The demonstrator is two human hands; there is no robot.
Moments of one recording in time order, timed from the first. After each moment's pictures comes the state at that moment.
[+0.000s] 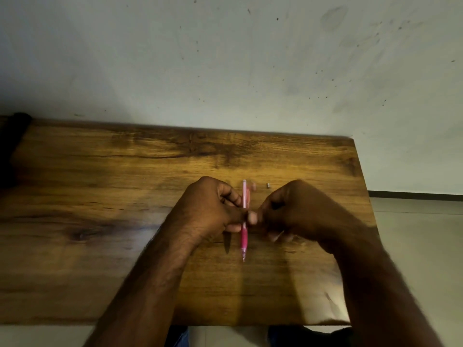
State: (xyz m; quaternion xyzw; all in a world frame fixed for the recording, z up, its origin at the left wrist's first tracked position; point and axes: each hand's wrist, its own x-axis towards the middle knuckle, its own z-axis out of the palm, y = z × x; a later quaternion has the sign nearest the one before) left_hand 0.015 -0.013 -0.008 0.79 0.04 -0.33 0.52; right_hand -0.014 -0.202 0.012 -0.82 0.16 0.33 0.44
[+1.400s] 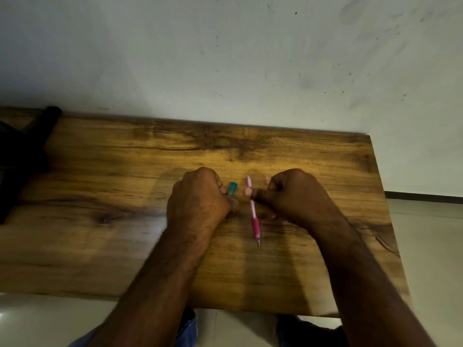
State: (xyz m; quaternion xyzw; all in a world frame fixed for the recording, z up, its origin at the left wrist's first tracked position) left_hand 0.015 -0.002 -0.014 0.95 0.09 -0.16 0.25; right_hand -0.005 -0.172 -0.007 -0.91 0.16 0.20 0.33
